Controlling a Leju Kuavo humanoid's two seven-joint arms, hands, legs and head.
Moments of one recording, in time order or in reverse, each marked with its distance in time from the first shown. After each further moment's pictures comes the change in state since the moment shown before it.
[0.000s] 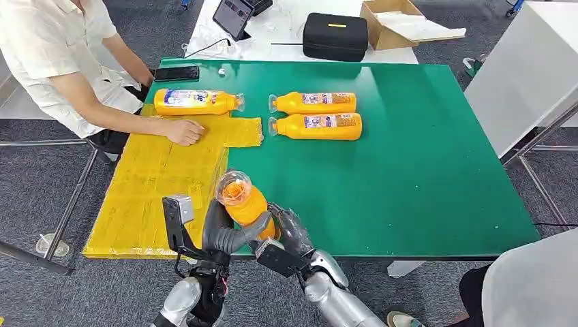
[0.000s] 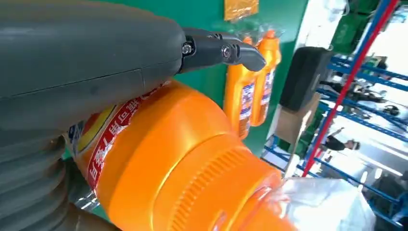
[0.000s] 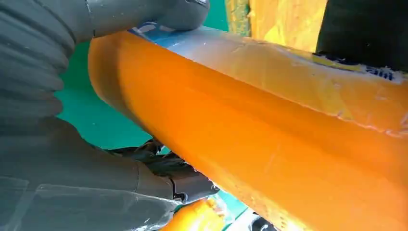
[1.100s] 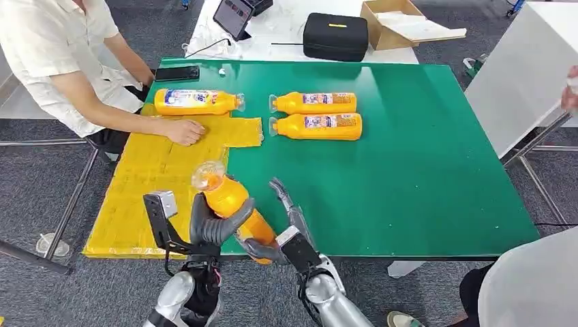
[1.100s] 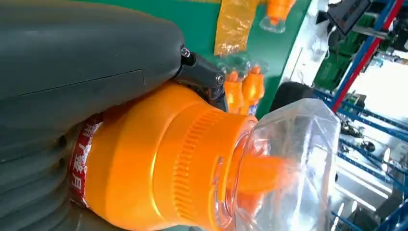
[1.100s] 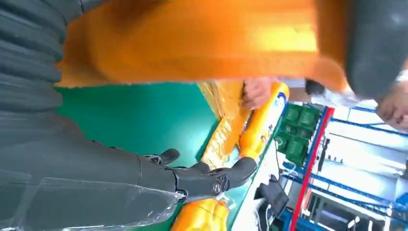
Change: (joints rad) left arm -0.007 -0.004 0.045 -0.033 0.023 0.100 -0.010; right arm 0.097 0.014 -0.064 -0.199 -0.290 0.027 -0.032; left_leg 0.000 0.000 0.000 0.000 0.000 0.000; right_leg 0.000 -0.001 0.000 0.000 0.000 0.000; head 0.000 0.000
